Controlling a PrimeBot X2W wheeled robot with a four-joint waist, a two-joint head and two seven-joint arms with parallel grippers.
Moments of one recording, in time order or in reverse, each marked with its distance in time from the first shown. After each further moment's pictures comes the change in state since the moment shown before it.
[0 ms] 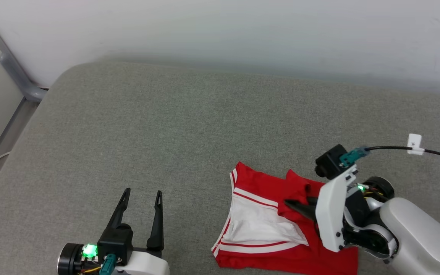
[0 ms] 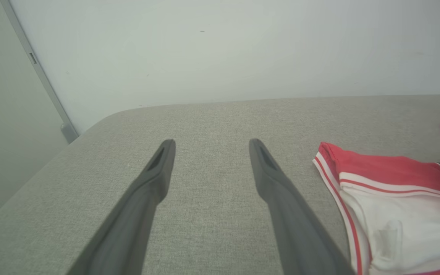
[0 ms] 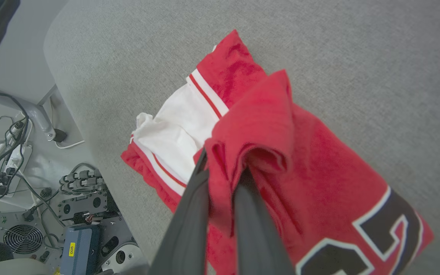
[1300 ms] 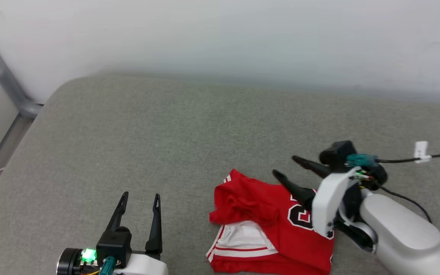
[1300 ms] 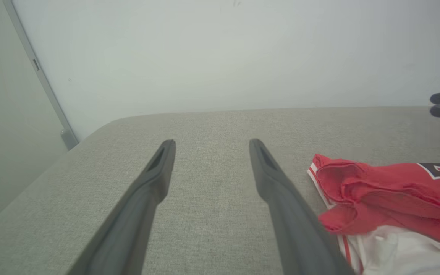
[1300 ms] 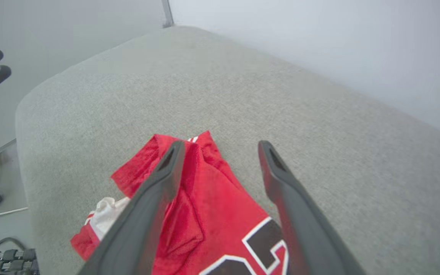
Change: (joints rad) left arm -0.002 -0.016 0.011 0.013 0.004 0.007 0.000; right arm -0.204 0.090 0.284 0.361 -0.052 0.000 -0.612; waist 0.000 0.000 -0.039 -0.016
